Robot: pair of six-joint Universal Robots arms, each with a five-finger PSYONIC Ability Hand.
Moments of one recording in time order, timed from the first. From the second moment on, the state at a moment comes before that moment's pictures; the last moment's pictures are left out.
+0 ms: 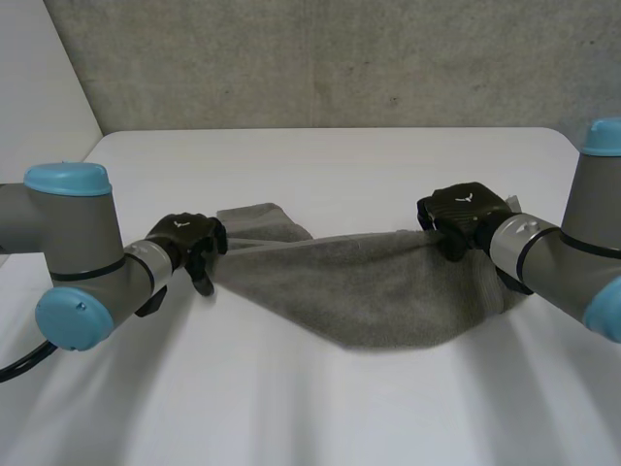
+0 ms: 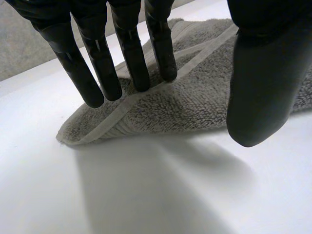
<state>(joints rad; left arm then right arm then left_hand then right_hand) 4.40 -2.26 -1.30 3.09 -1.42 3.35 1.86 -1.06 1.33 0.14 1.27 2.74 0.68 0.68 0.68 0.68 0.68 1.34 1.32 1.32 1.34 1.16</state>
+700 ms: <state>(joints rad) 4.40 -2.34 -1.25 3.20 -1.42 3.45 1.86 -1.14 1.46 0.13 1.22 2.74 0.76 0.76 0.76 0.76 0.75 1.34 1.32 1.33 1.35 1.16</state>
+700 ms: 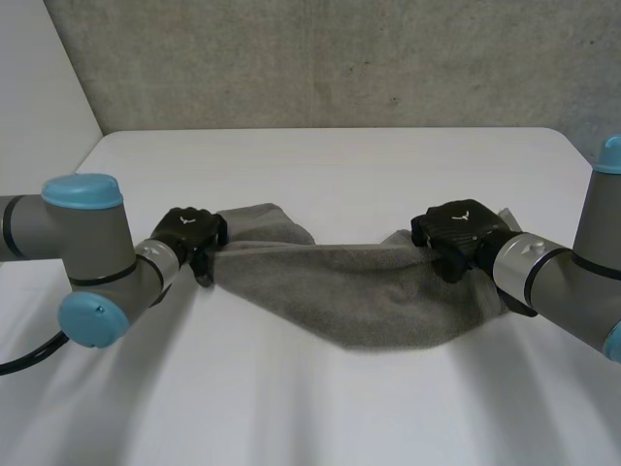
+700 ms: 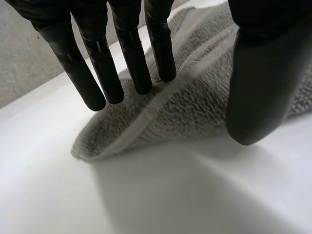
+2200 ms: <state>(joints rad) 4.43 -2.09 -1.03 3.25 -1.44 3.34 1.83 -1.08 0.91 0.15 1.30 2.46 1.47 1.52 1.55 1.53 1.51 1.34 1.34 1.35 1.35 1.17</state>
